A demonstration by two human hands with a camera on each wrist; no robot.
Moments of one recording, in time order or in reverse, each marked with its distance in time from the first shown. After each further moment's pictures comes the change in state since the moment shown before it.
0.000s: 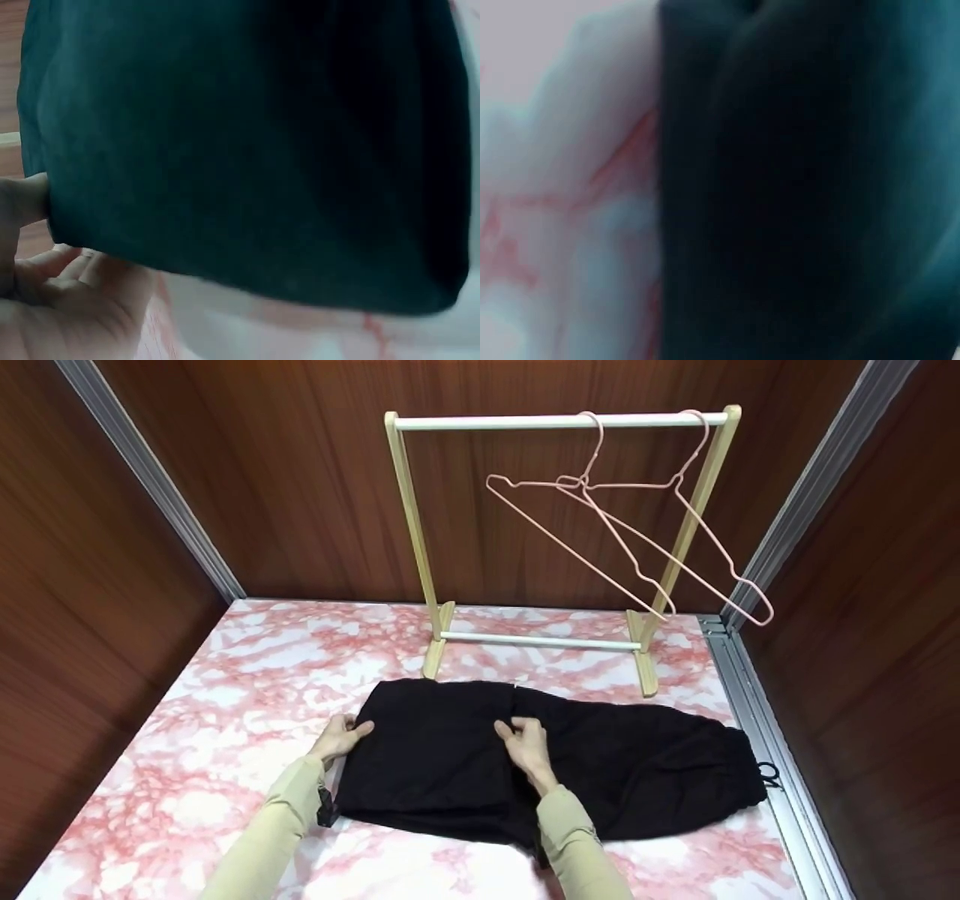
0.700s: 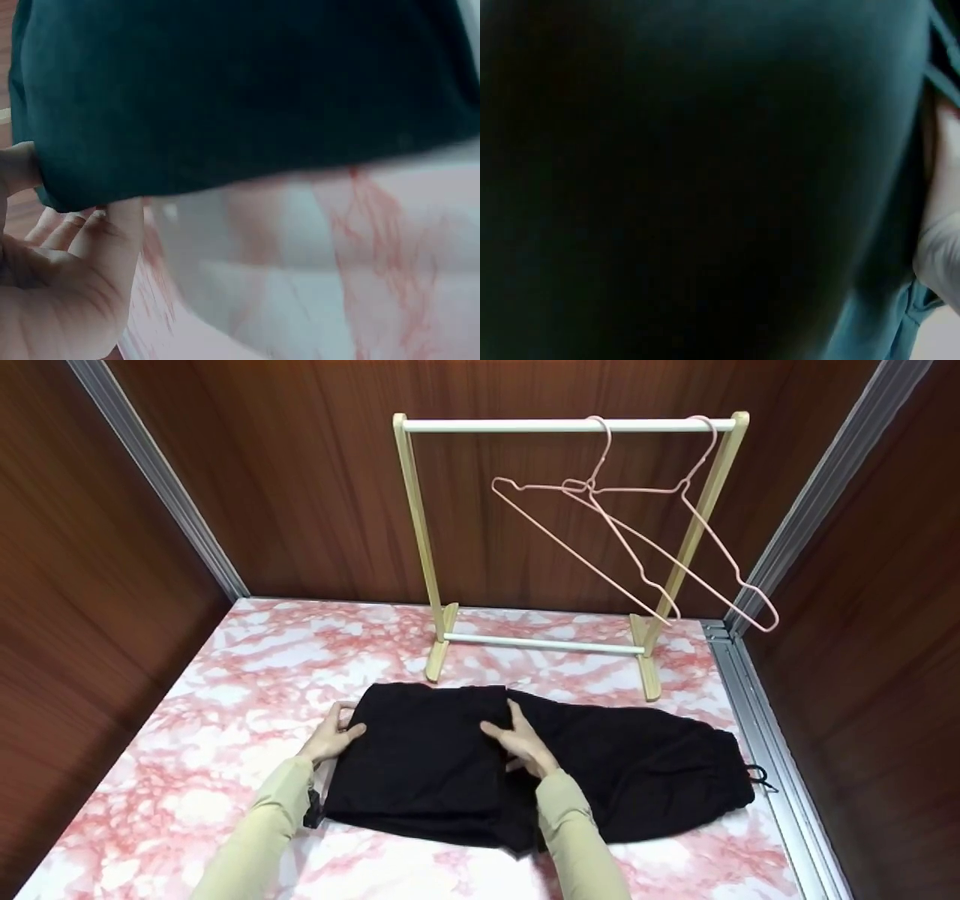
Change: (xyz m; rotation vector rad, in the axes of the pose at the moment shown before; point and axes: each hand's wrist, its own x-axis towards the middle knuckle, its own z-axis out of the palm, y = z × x) left_hand -0.002 -0.013 -0.015 -0.094 -0.056 0.136; right_hand 0.014 -0.007 -0.002 -0.015 -0.354 0.240
